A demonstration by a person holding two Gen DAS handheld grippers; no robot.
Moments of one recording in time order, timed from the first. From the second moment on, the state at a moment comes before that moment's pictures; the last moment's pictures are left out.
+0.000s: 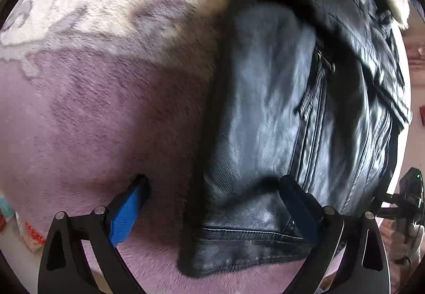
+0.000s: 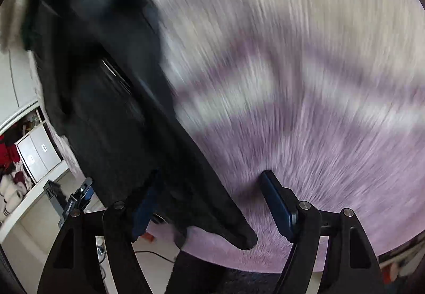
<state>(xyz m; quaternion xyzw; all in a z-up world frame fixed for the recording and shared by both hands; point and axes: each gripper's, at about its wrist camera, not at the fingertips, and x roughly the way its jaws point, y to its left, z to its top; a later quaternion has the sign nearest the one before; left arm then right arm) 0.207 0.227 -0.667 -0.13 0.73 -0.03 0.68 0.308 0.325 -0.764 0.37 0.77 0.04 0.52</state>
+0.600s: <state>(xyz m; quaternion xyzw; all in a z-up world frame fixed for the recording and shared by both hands) 0.183 0.274 -0.592 -0.12 0.68 -0.06 0.72 0.206 0.432 -0.652 0.32 0.76 0.00 0.56</state>
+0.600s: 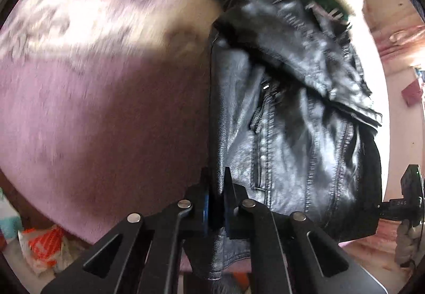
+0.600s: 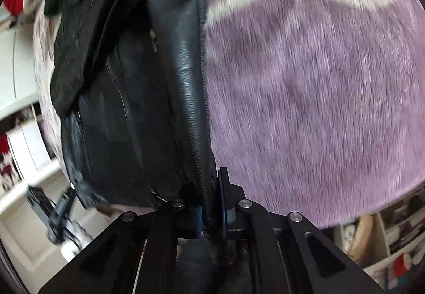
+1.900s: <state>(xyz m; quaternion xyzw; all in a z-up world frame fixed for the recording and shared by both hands) 0.294 0.120 -0.613 -0.04 0.68 0.15 0.72 0.342 0.247 -0.700 0.24 0.79 0.07 0.56</state>
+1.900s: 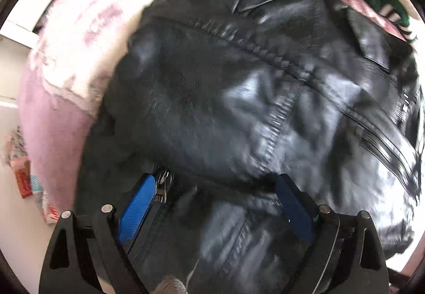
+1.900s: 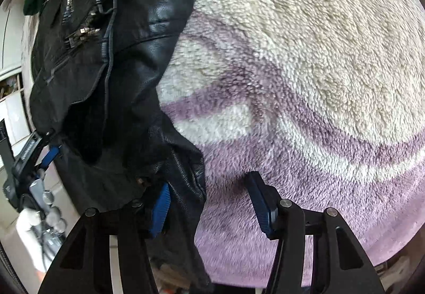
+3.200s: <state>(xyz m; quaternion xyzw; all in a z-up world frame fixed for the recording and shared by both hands) 0.113 -0.090 -0.645 0.34 0.61 0.20 0.69 0.309 -0.095 -0.607 0.25 0.75 0.01 0.61</state>
